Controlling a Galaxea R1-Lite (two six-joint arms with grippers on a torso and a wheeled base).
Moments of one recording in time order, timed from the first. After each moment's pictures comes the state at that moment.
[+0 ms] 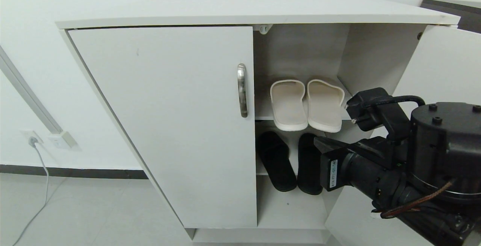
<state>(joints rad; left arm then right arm) 0.00 0.00 0.00 0.00 -0.02 0.00 0.97 1.51 -0.78 -0.53 -0.58 0.12</state>
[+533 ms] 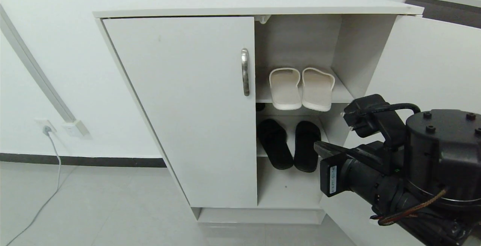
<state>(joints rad) 0.00 0.00 0.00 0.00 -0.02 0.00 0.97 1.52 -0.76 -0.53 -0.58 0.12</state>
